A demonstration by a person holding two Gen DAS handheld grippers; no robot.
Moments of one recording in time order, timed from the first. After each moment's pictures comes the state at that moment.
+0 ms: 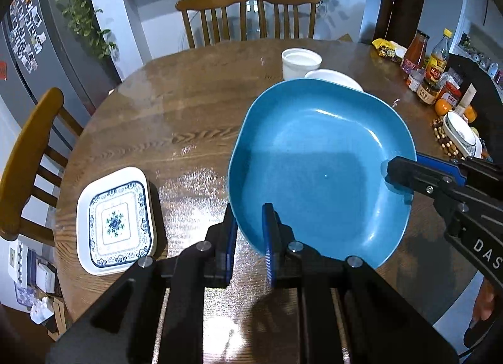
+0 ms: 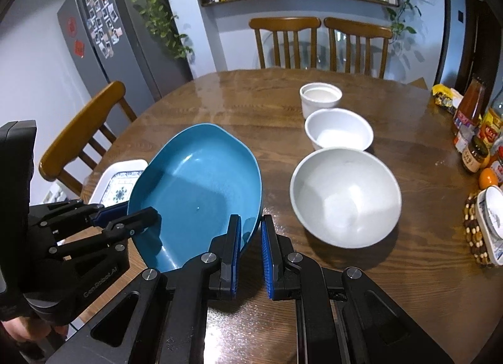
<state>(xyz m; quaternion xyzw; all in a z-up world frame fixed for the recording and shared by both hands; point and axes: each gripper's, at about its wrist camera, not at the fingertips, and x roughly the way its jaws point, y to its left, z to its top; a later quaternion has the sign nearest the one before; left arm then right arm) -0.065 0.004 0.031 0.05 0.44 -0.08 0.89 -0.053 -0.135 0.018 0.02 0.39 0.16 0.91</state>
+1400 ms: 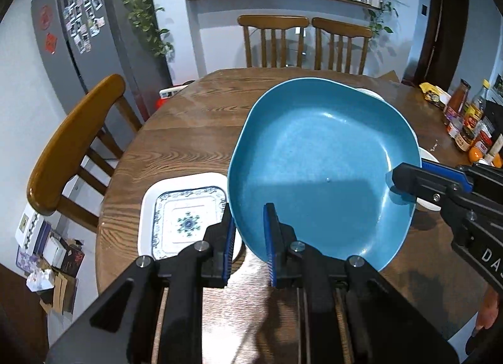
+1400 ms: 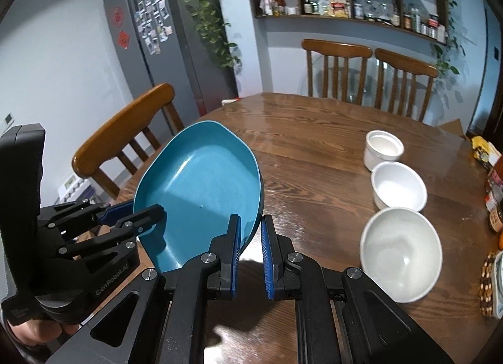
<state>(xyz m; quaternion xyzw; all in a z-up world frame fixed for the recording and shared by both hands) -0.072 0.085 0.046 0.01 0.40 0.02 0.92 -0.044 -0.055 0.048 -0.03 0.35 0.25 0.90</state>
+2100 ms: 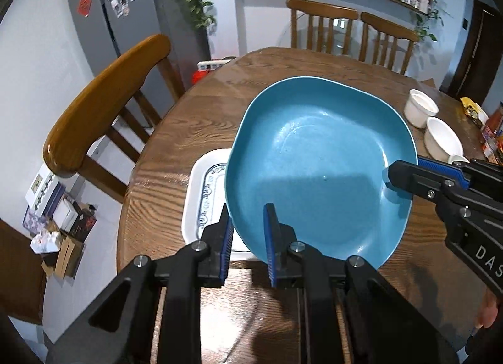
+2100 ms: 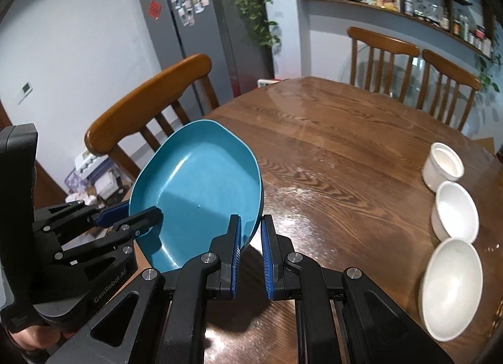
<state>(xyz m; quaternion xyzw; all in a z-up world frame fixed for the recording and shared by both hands) -0.065 0.150 0.016 -0.03 0.43 0.10 0.90 -0.017 0.022 0.024 -0.08 0.38 0.32 0.86</state>
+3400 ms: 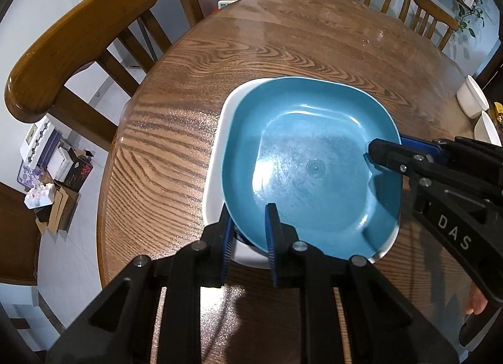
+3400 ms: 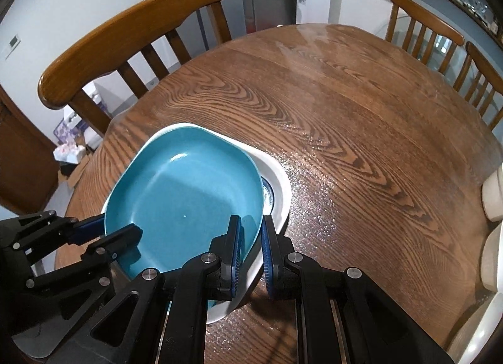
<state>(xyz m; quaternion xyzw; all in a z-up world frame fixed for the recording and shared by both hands) -0.032 0.204 -0.063 -0.09 0.53 0.13 0.83 0.044 0.113 -0.056 -0.15 0.47 0.32 0.81</state>
